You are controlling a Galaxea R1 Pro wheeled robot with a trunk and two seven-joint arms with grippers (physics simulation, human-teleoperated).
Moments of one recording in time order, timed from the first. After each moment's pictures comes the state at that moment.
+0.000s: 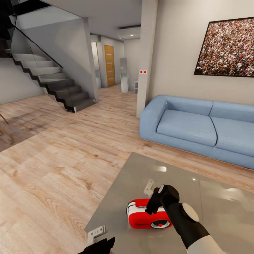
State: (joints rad) left arm 0.04 -0.10 -0.18 -1.31 0.51 0.51 0.19; right arm -0.50 0.03 0.28 -1.19 0.96 0.74 0.93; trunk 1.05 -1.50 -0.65
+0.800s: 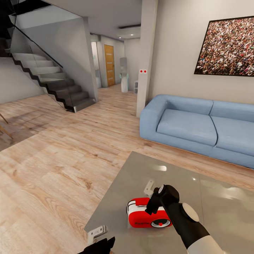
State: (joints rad) left arm 0.04 -0.10 -0.18 -1.31 0.51 0.51 0.19; right arm -0.50 0.03 0.28 -1.19 0.96 0.74 0.93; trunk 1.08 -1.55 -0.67
